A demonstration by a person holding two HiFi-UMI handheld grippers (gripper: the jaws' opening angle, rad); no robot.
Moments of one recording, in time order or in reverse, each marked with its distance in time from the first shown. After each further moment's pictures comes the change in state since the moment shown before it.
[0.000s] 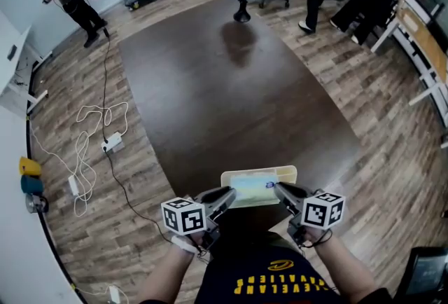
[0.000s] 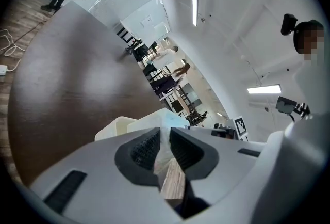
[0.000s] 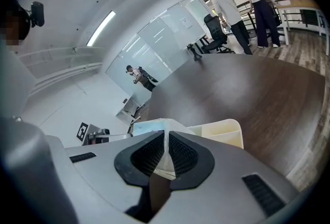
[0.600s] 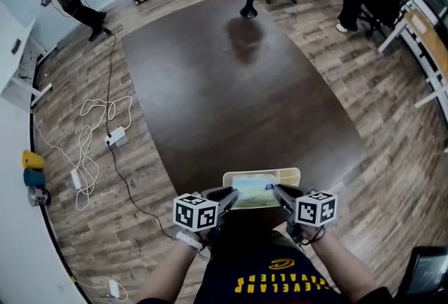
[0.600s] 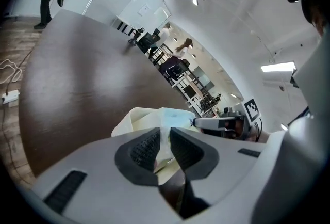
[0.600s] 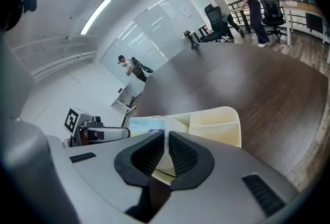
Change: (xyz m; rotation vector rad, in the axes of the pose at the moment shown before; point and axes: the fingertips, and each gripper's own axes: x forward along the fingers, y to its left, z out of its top) left arm 0.019 0.033 -0.027 0.104 0.164 0.178; right arm 0.027 -0.032 -0.031 -0.004 0.117 -0.045
